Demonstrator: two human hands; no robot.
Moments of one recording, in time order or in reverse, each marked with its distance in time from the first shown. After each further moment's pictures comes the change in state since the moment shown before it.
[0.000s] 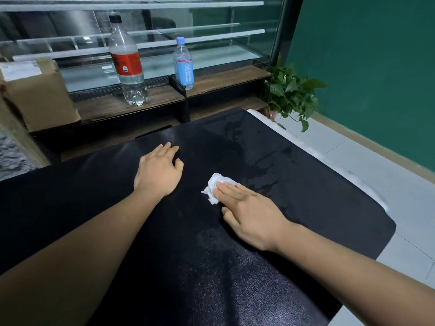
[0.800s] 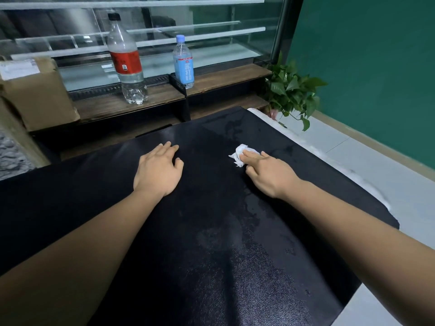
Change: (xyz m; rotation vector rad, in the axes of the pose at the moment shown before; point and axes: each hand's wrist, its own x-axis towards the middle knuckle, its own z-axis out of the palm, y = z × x) left_hand 0.002 -0.002 0.001 0.007 0.013 0.003; right_hand 0.052 0.088 -0.022 0.036 -0.030 0.267
